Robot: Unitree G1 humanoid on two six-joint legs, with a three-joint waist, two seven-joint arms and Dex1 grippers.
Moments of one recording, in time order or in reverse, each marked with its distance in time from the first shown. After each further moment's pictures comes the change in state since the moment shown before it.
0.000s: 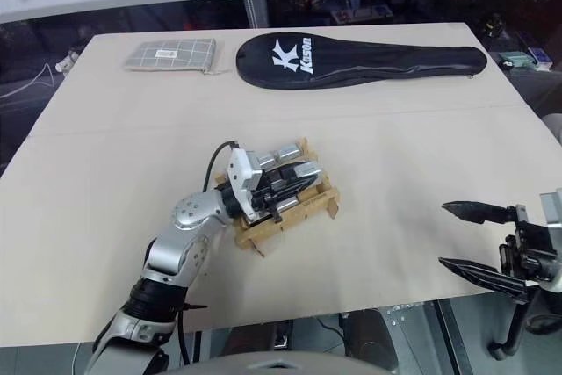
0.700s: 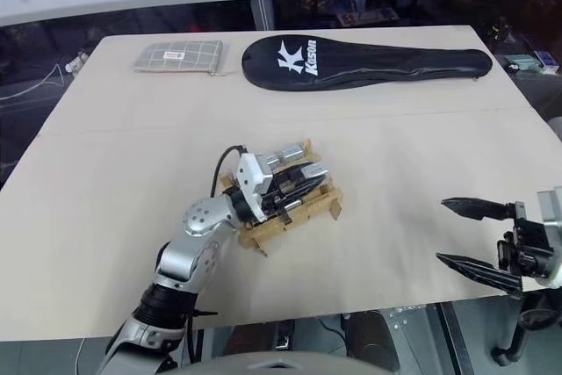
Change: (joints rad) left arm 0.028 -0.033 -0.048 -0.030 0.070 -0.008 0.059; right arm -0.017 0.025 0.001 0.002 -0.042 -0.019 0.000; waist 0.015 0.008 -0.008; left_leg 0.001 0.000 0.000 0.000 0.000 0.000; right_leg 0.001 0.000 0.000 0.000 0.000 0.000
